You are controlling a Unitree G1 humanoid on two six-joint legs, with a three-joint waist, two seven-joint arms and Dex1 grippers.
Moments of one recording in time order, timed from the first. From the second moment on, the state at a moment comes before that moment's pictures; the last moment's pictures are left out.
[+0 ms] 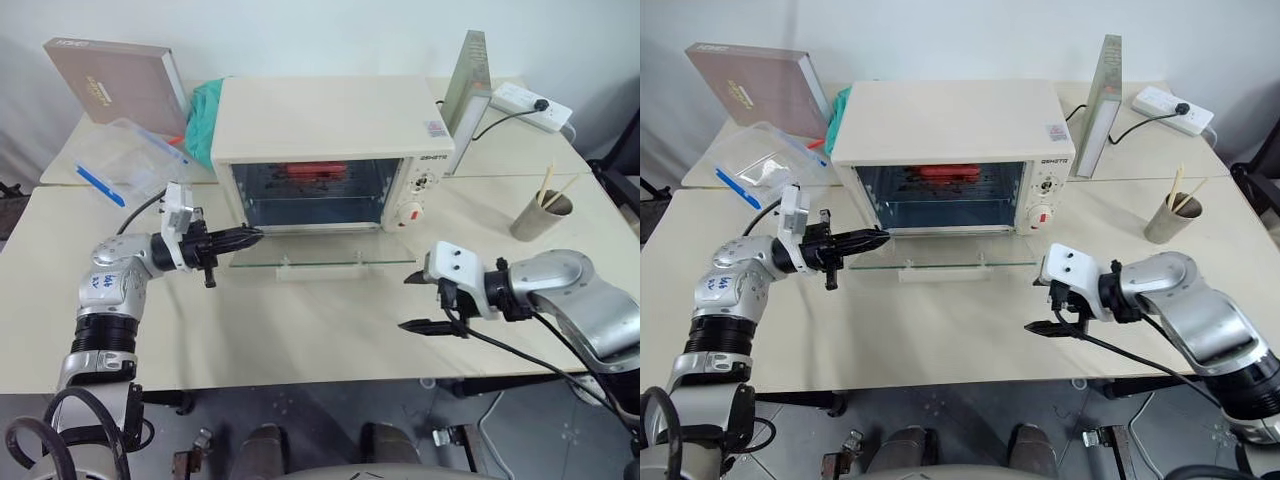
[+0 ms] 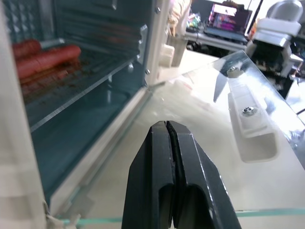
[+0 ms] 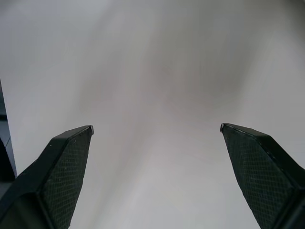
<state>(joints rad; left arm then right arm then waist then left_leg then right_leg) -0.66 0.59 0.12 0.48 -0.46 0.21 -1.31 -0.46 -0.98 0.21 -0.34 0.33 0.73 1.09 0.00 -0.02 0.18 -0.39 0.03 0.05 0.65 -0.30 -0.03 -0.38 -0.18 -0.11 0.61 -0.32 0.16</state>
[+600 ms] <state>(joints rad) -0.59 0.63 -0.02 0.44 -0.36 0.20 -1.39 -0.58 -0.99 -0.01 -0.26 0.47 0.69 1.16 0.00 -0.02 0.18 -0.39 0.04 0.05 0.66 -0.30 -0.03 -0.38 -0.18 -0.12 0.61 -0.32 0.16</state>
